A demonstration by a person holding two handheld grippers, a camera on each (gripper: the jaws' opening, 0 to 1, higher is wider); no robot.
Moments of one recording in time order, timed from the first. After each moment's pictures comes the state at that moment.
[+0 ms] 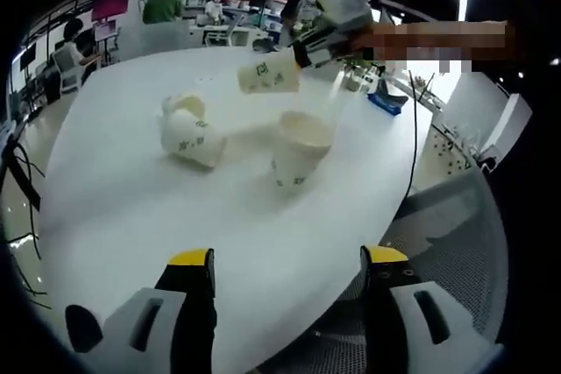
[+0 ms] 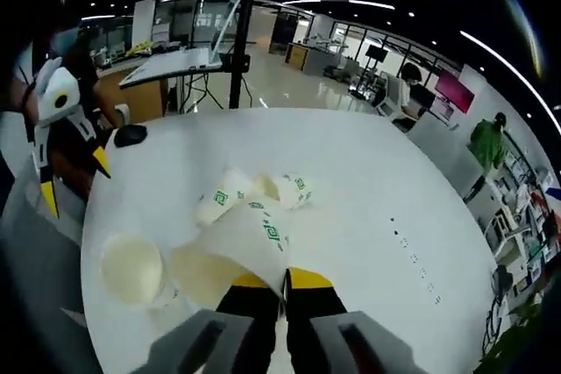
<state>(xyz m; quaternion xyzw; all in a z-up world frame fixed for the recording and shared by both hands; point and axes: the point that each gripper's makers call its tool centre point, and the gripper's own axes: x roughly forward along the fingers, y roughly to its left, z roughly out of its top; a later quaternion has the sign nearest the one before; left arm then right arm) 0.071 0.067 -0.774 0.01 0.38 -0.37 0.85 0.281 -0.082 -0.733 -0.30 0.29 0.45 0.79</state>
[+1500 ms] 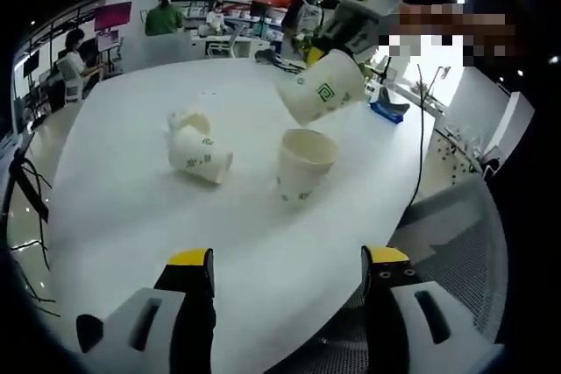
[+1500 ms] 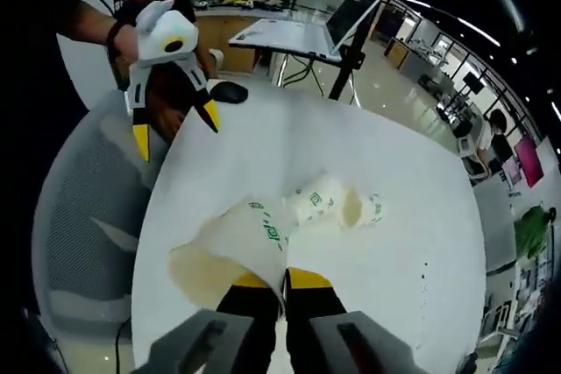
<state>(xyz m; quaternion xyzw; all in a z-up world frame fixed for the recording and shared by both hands) 0.079 0.069 -0.757 0.01 0.36 -0.37 0.86 0.190 -0.067 -0.696 -0.45 0.30 0.59 0.60</state>
